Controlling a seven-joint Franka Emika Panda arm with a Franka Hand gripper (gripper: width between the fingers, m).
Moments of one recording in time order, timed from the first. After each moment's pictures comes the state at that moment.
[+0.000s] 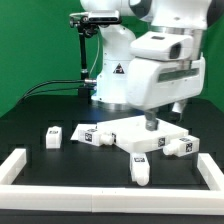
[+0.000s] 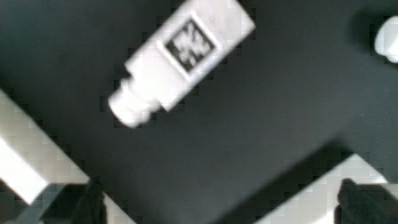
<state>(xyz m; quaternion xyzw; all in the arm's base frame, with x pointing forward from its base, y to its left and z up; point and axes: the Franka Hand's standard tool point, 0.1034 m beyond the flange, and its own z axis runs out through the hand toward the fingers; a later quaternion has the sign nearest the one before) 0.566 0.050 0.101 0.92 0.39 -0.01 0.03</state>
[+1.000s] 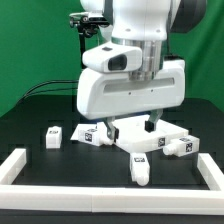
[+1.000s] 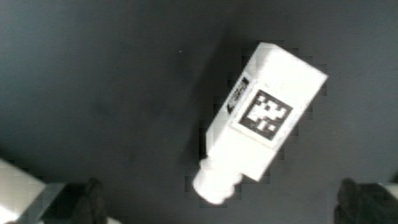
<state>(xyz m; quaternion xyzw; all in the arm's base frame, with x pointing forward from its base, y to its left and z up) 0.571 0.003 0.080 0.97 0.24 -0.03 0.01</state>
